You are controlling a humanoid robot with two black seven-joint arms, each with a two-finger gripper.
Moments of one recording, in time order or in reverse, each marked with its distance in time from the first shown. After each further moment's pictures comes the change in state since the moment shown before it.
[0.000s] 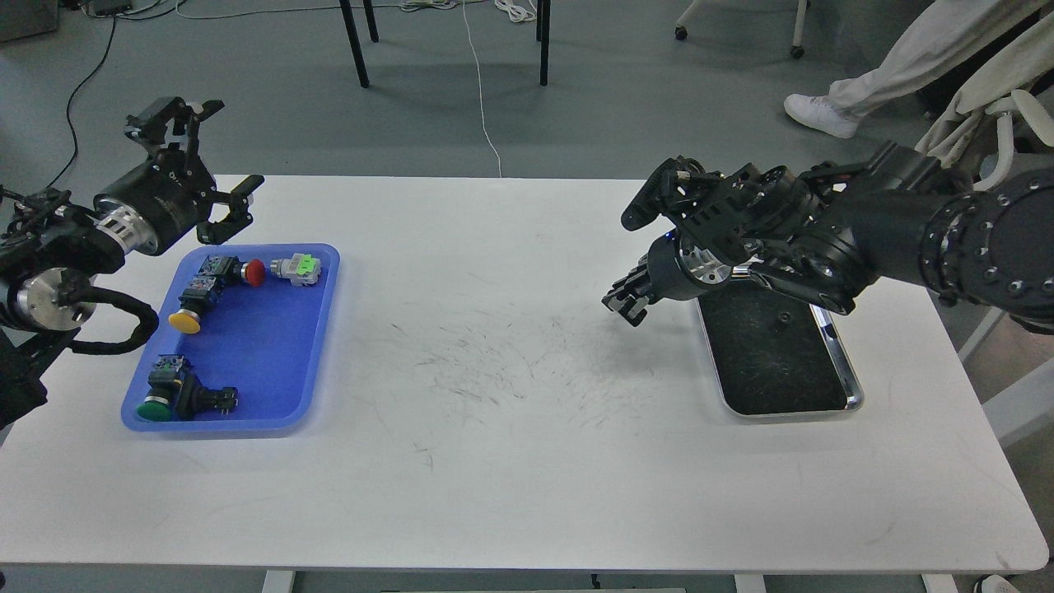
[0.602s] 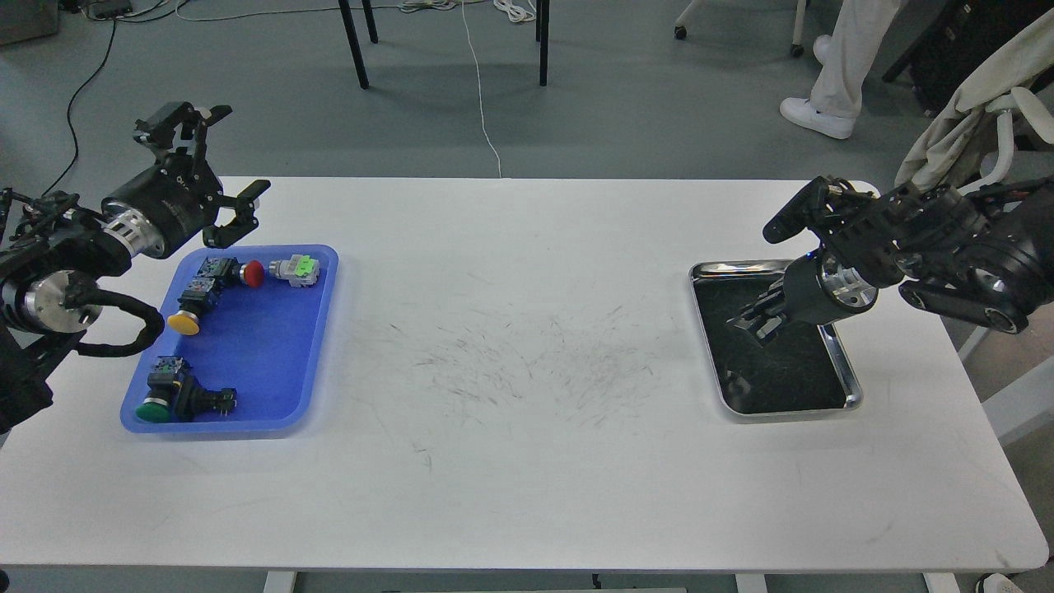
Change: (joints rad) left arm 0.009 -0.011 0.003 0.000 0.006 0.000 0.001; right arm -0.048 -0.309 -0.004 0.158 -0.096 0.001 0.000
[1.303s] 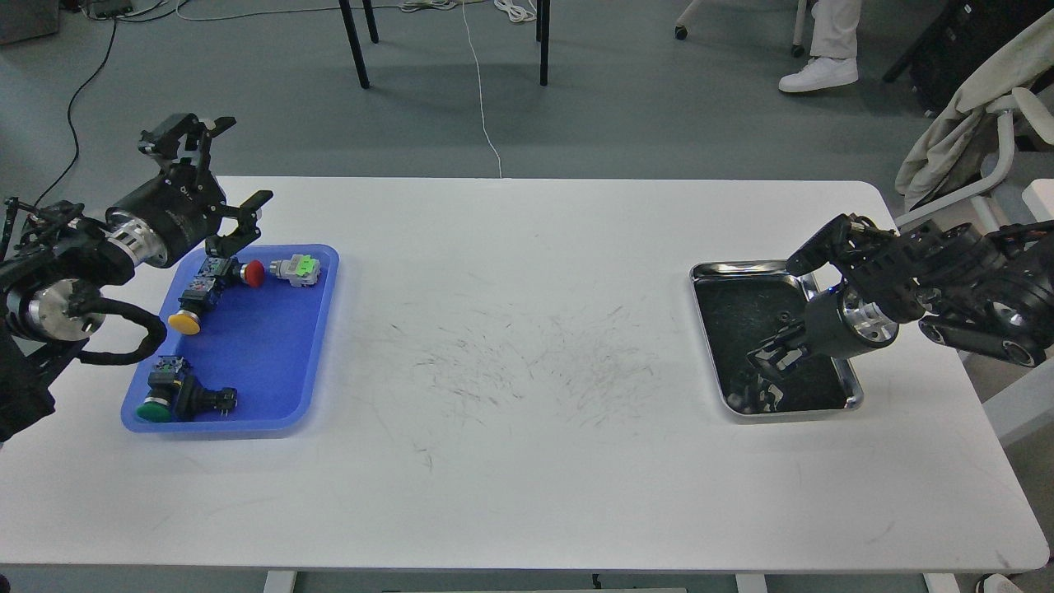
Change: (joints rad) left arm 0.011 -0.001 0.003 0.000 0.001 0.000 0.000; right arm -0.051 -0.011 0.002 0.001 -0.001 -0.007 0.000
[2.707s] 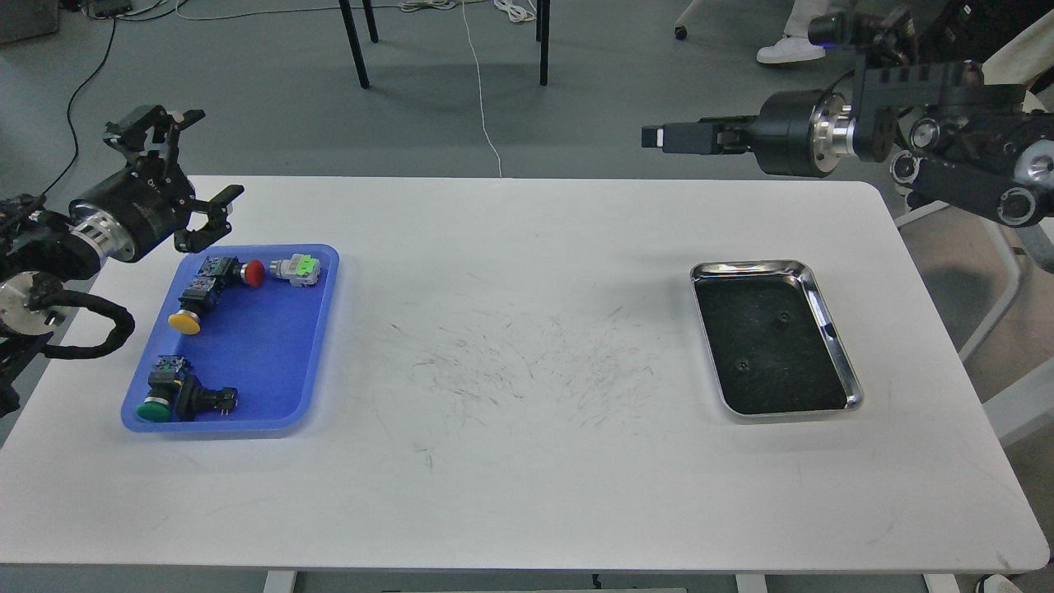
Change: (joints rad) left arm -0.019 0.079 -0.017 -0.013 -0.015 0.000 0.055; right arm 0.122 -0.063 0.507 -0.037 0.509 -0.059 0.000
